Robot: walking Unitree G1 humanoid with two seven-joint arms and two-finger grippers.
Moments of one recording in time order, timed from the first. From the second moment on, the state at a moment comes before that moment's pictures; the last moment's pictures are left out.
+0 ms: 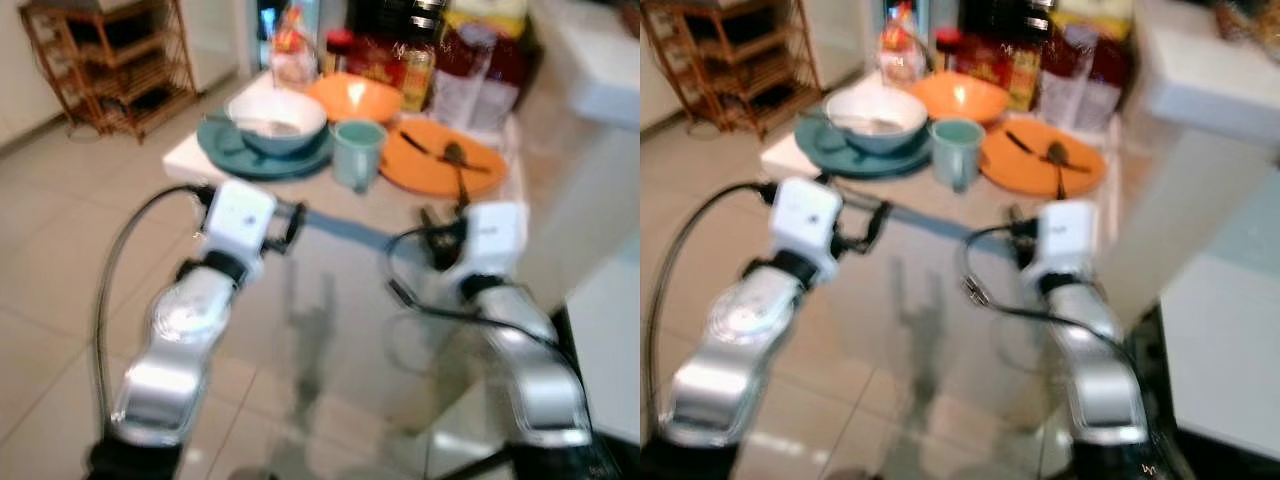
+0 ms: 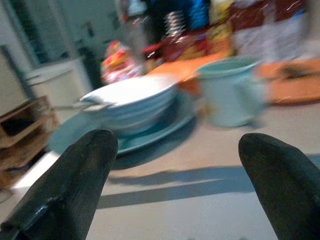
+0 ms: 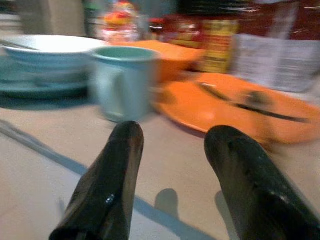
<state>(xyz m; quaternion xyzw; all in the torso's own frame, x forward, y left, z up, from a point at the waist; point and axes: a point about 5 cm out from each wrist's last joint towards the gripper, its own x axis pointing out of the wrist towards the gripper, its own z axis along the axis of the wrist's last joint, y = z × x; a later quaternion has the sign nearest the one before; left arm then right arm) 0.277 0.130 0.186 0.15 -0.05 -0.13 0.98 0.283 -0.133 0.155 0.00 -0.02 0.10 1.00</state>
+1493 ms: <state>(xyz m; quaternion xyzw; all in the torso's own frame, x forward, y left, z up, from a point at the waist) 0.268 0.107 0.192 0.18 -0.07 -0.24 0.95 0.381 -0.160 0.202 0.01 0.09 -0.05 0.99</state>
